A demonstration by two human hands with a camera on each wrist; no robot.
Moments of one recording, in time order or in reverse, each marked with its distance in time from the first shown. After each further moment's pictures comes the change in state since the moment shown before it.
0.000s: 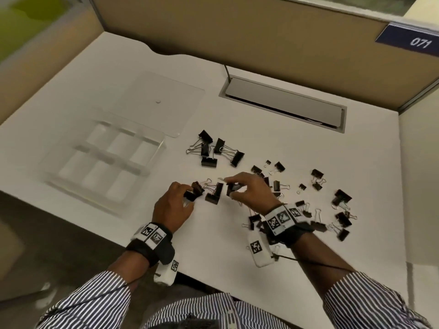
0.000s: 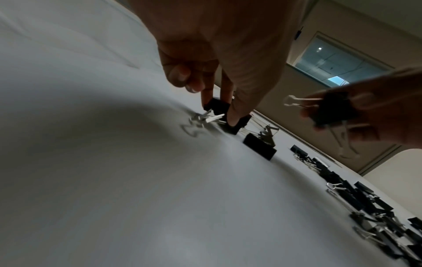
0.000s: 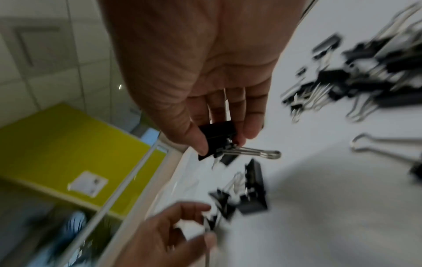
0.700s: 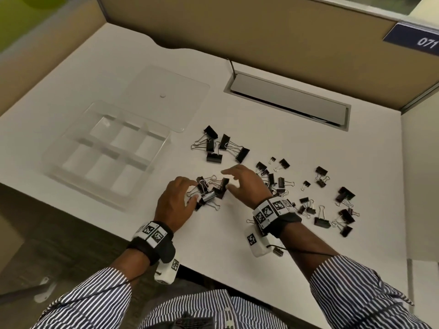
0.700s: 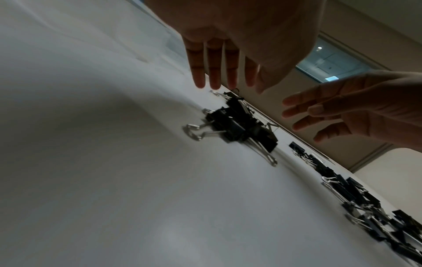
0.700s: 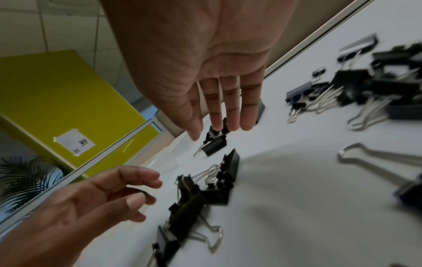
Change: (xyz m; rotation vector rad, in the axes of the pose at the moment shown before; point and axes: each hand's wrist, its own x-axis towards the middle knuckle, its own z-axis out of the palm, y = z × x) left_hand -0.006 -0.004 -0.009 -0.033 0.109 0.162; right_hand 0.022 0.000 0.031 -0.289 0.031 -0.045
